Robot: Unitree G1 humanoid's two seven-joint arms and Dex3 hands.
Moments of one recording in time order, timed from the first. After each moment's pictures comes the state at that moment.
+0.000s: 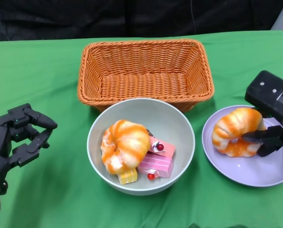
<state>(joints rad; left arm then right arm) -0.34 0.26 0.17 0.87 -0.04 -0.76 -0.16 -0.64 -0.39 0.28 0.53 -0.30 0.58 0.42</state>
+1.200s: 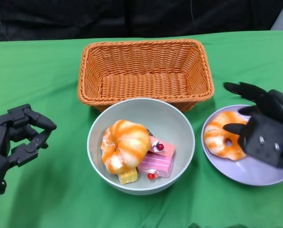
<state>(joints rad) -0.34 0.27 0.16 0.86 -0.03 -0.74 -0.17 -0.29 -0.43 0.21 0.03 -0.39 0.04 0.11</state>
